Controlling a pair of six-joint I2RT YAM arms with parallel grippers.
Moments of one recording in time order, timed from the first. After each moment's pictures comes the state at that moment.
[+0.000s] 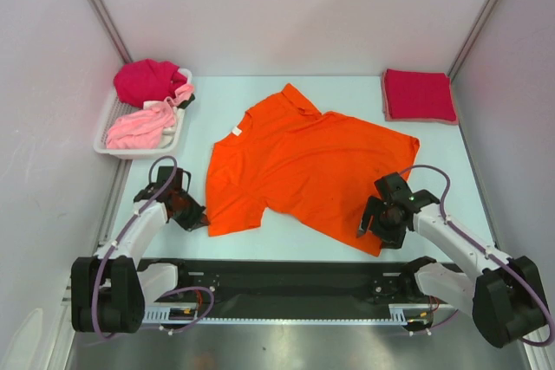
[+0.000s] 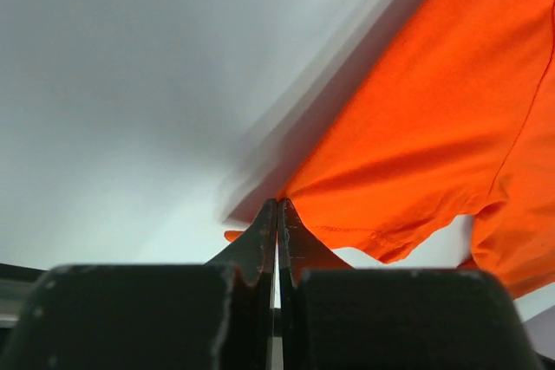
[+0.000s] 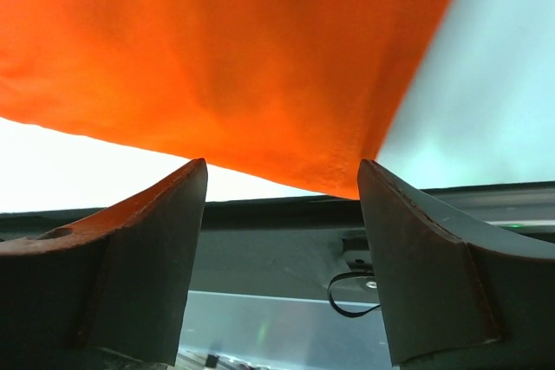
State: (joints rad) left arm -0.01 1.09 0.52 -0.69 0.12 -0.86; right arm 0.38 1.03 0.54 -0.83 -0.06 0.79
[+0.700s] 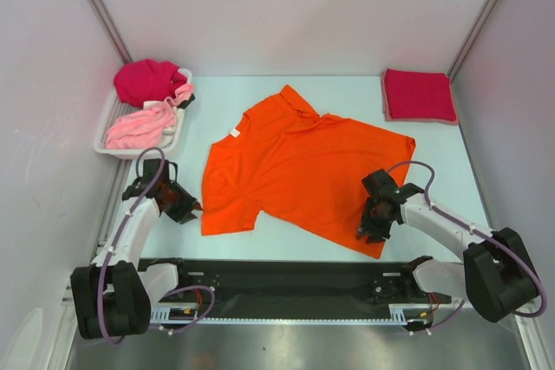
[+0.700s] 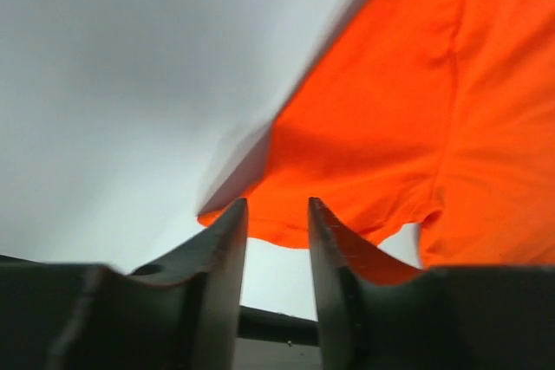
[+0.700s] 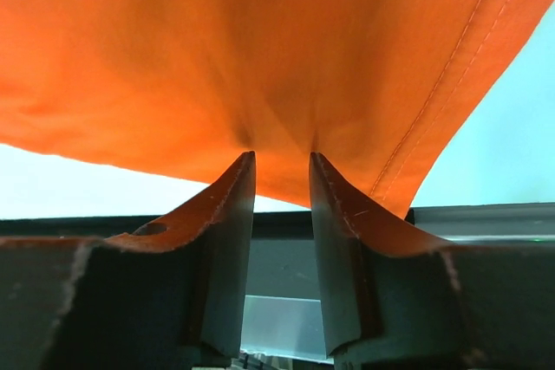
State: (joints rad) left arm 0.10 1.06 0.60 -0.74 0.13 -0.77; right arm 0.46 1.19 0.58 -0.75 -0.05 0.83
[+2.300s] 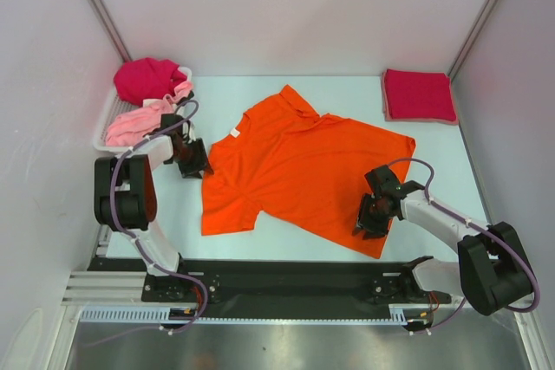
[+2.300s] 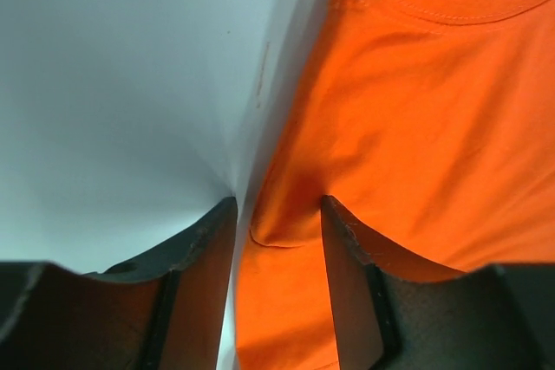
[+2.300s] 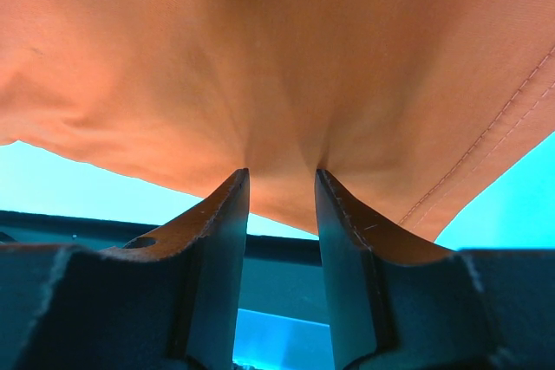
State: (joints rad) left arm 0.06 1.78 1.09 -0.52 0.24 -0.25; right arm 0.40 1.23 0.59 -0.67 -0.14 0.73
